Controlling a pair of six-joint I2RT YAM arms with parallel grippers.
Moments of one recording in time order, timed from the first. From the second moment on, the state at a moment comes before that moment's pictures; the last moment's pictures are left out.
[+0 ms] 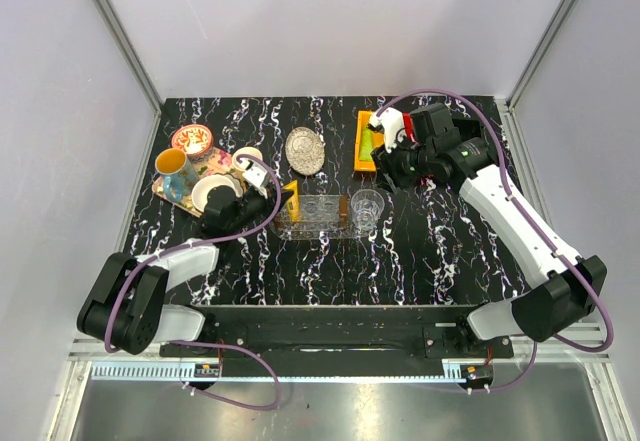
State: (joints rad) left arm -0.35 1.31 0.42 0.78 0.42 -0.06; right arm 0.45 1.40 1.44 -0.81 -0.33 -0.25
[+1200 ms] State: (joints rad) left arm -0.34 1.16 0.50 0.61 0.42 -0.03; right arm 0.44 1.54 1.53 -0.78 -0.18 -0.21
